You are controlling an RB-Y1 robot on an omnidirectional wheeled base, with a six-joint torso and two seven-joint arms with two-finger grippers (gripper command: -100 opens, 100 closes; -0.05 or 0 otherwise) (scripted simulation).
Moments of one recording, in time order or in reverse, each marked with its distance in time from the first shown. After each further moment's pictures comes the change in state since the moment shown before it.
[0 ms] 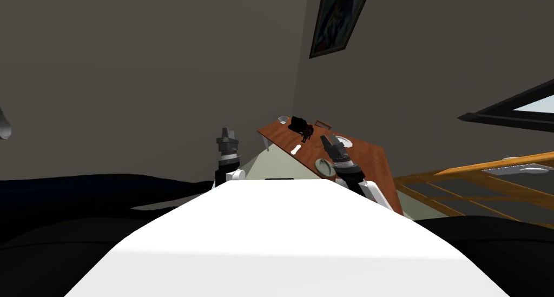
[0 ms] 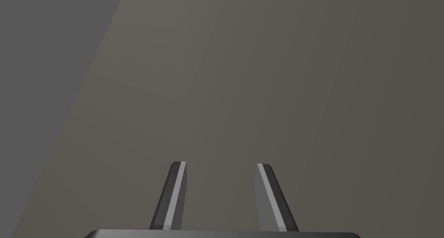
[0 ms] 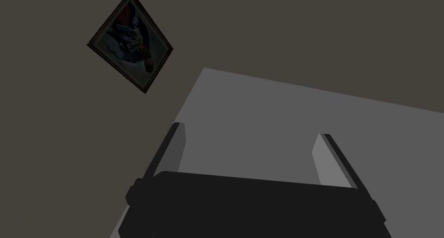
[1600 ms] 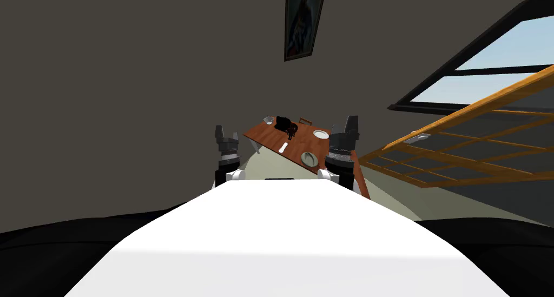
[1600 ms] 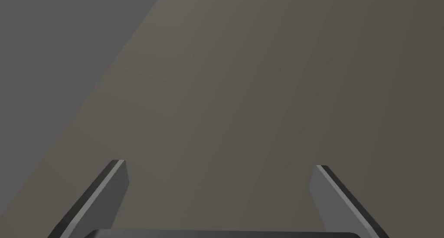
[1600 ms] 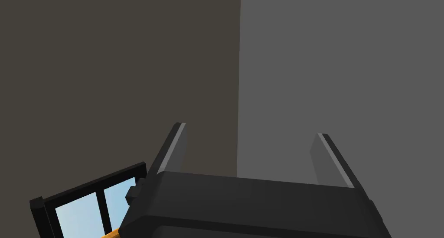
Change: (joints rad) left arm 0.000 0.000 0.000 0.000 0.000 0.000 0.000; right arm -0.081 0.288 0.180 -0.150 -0.372 0.089 -0.147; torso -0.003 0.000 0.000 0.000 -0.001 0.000
